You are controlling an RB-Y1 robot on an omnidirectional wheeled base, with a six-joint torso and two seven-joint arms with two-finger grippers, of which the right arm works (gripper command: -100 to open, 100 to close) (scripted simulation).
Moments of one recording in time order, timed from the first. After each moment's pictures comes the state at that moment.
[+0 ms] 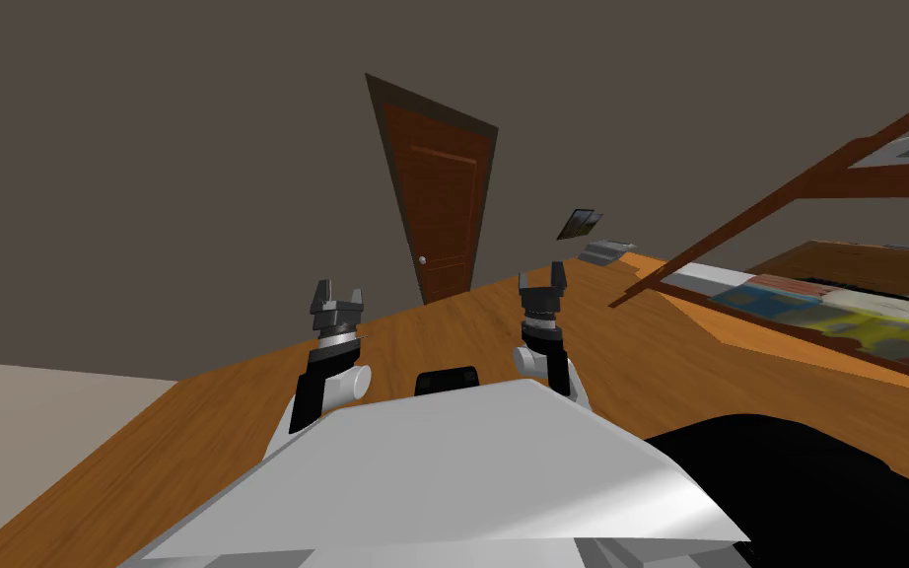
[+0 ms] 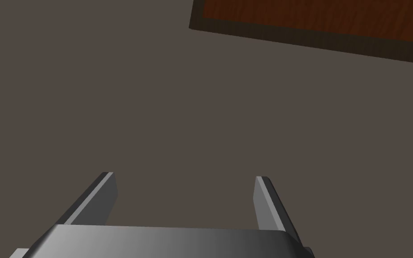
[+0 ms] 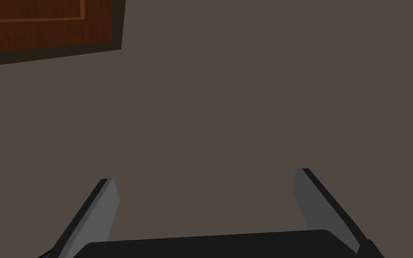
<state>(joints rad) 0.51 -0.01 -0.06 -2.34 0.05 -0.51 -0.13</state>
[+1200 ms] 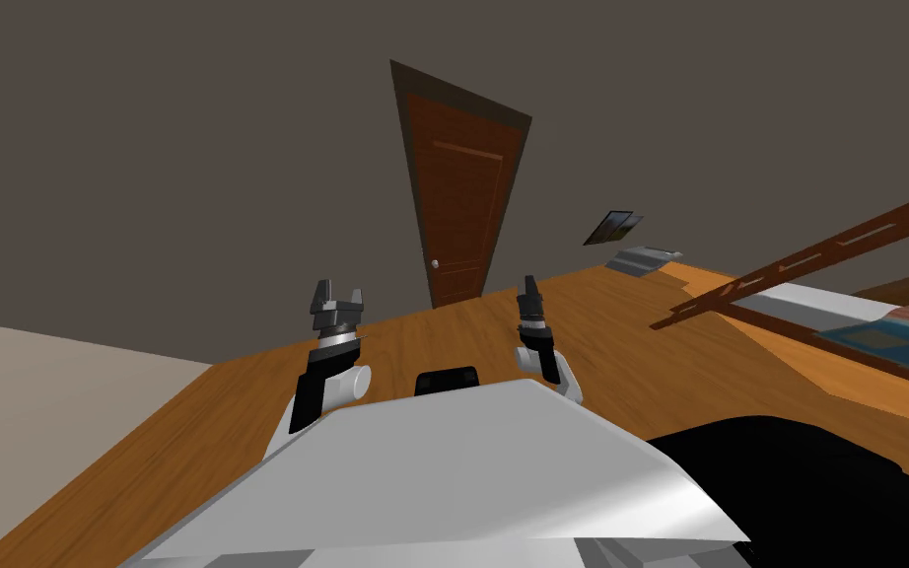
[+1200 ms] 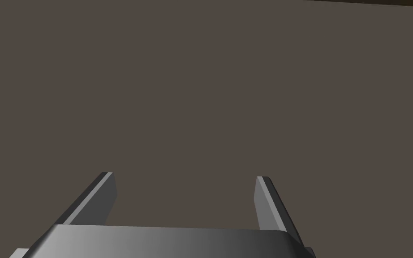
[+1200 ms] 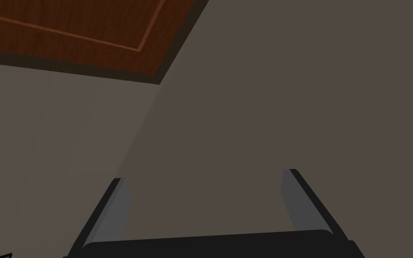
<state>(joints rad) 0.45 -0.06 -0.15 -2.12 0.13 -0.56 0.08</state>
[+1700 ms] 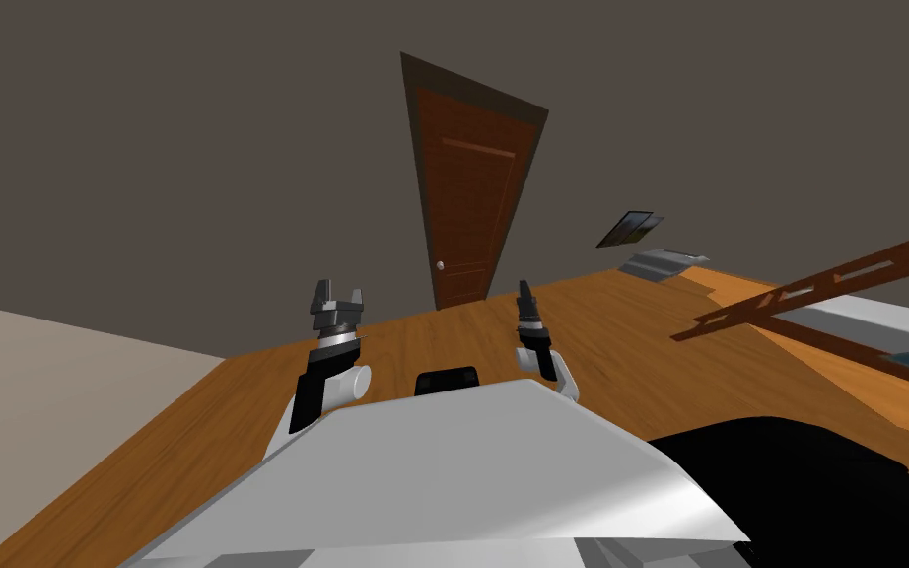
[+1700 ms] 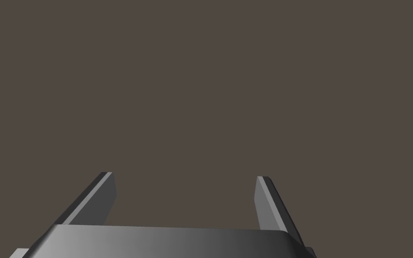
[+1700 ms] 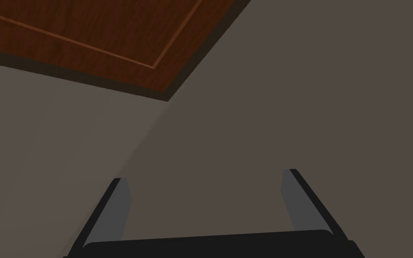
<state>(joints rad) 0.42 -0.07 -0.18 -2.02 0.16 -0.59 0.17</state>
